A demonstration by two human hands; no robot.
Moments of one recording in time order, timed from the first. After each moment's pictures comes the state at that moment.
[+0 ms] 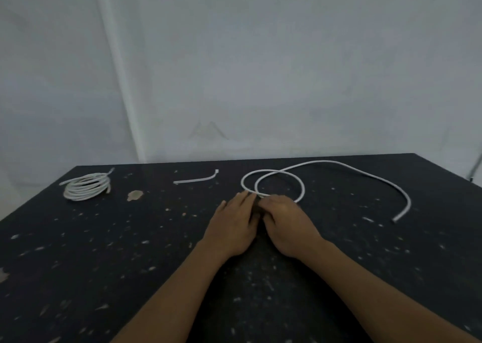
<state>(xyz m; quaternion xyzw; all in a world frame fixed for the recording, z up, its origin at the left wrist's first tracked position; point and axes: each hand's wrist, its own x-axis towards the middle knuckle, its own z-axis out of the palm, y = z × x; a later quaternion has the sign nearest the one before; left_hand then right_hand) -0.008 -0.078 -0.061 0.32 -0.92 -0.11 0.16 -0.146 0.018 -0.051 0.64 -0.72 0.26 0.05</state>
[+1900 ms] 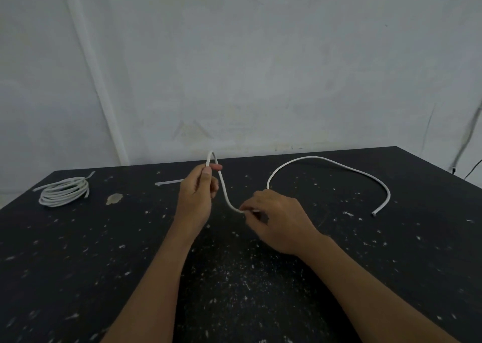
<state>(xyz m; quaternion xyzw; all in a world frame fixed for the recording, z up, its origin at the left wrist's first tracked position) -0.003 -0.081 -0.016 0.28 -0.70 -0.43 0.50 -0.162 0.044 -0.035 0.71 -0.61 0.33 0.12</state>
